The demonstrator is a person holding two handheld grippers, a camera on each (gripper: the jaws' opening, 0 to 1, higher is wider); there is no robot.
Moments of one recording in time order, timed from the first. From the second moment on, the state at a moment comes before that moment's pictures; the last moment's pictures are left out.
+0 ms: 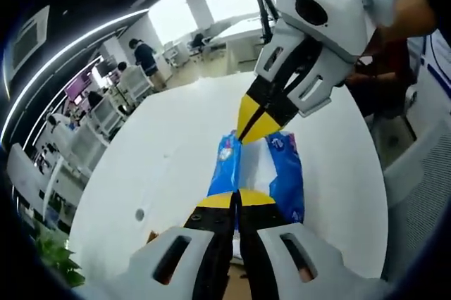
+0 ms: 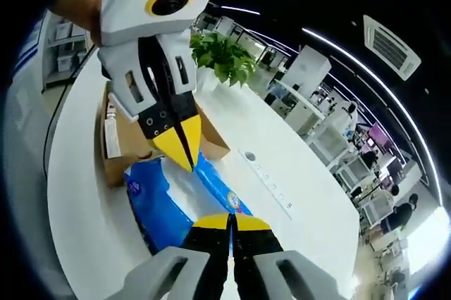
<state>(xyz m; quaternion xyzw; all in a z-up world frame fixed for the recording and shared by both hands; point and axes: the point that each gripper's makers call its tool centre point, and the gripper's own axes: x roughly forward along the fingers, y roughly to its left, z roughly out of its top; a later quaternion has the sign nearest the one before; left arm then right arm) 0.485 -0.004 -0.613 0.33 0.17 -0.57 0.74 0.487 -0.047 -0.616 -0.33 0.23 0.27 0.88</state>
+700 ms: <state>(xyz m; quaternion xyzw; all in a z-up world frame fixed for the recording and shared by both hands) 0.480 -0.054 -0.633 0.33 0.18 -0.59 0.72 0.481 -0.099 -0.637 -0.31 0.25 0.23 0.89</state>
